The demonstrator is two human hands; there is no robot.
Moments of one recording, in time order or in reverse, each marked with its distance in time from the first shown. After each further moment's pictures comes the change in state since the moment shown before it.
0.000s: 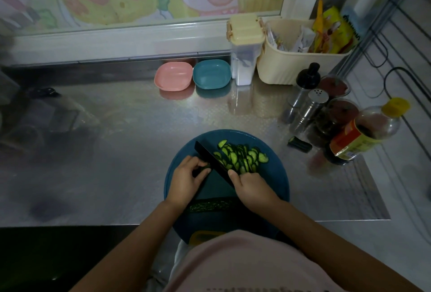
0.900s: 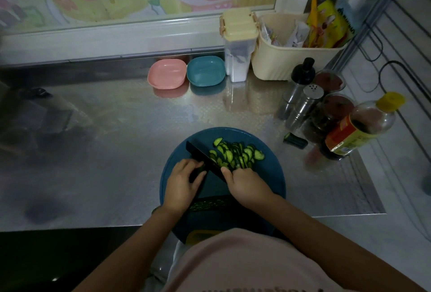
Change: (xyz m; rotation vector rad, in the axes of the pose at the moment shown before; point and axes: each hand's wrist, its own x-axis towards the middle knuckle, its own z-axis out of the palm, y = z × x) left_hand -0.015 0.004 0.002 0.144 0.032 0.065; right_hand 0.003 -0.005 -0.002 -0.063 0.002 -0.001
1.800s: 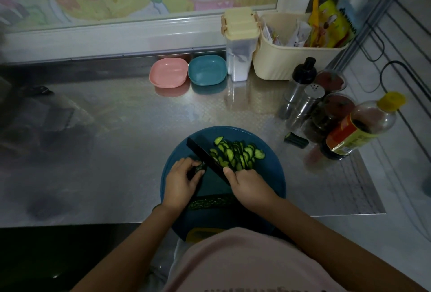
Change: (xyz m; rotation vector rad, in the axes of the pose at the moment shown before) left_hand 0.002 -0.003 -0.002 -0.038 -0.019 -0.102; right_hand -0.010 0.001 -0.004 0.053 0.008 -0.047
